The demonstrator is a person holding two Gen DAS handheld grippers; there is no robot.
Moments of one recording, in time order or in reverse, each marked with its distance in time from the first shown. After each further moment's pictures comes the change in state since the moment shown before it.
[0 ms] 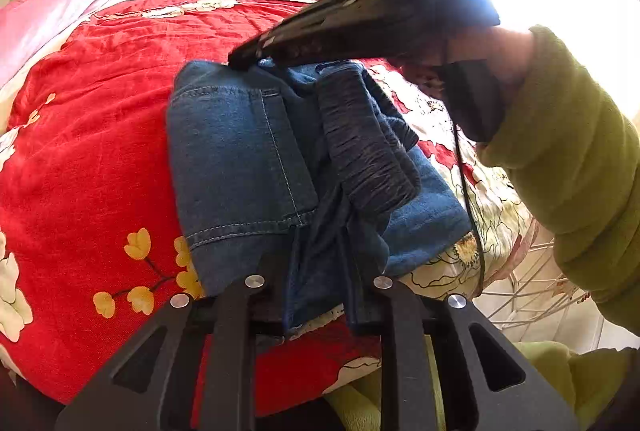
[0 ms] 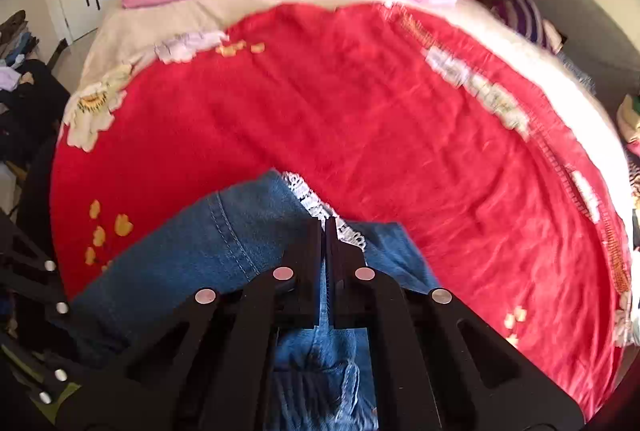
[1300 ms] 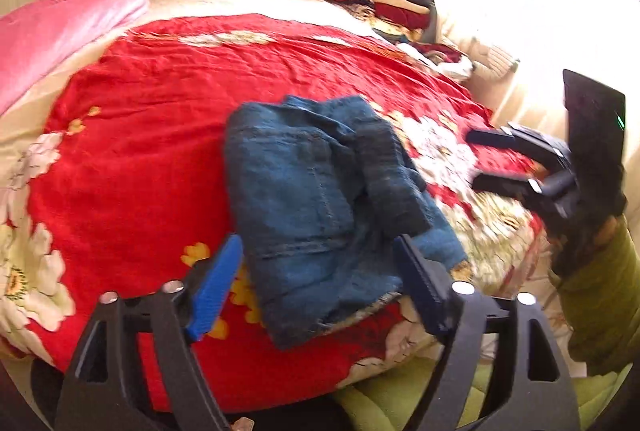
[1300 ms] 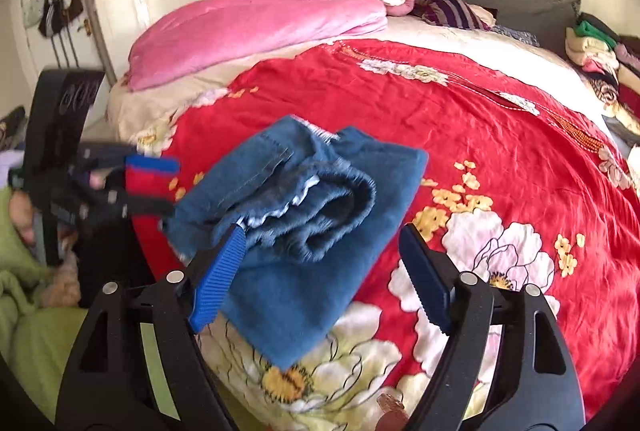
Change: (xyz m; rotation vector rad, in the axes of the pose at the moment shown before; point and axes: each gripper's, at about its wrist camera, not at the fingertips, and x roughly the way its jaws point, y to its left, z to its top) left arm -0.043 0.020 0.008 -0.082 -0.117 0.063; right arm -0.134 0.013 -0.141 0.273 -0.251 -0.008
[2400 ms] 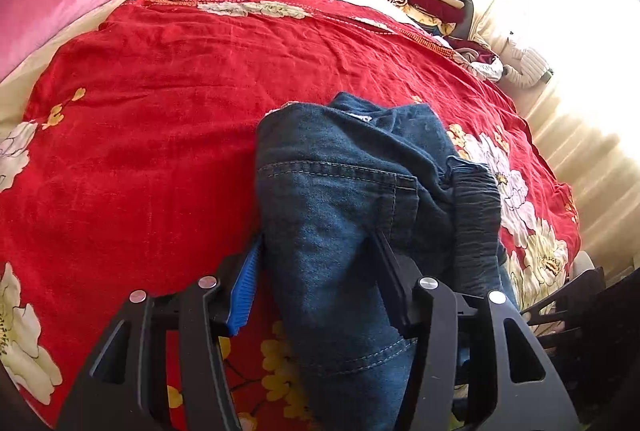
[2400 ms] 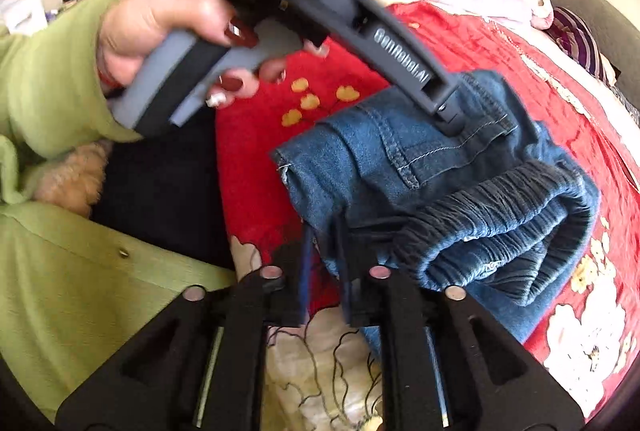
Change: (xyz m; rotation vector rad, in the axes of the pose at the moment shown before) left arm 0.073 0.035 0.039 -0.085 0.090 0.019; right arm 0.056 0.101 -0.023 -0.388 0.174 0.242
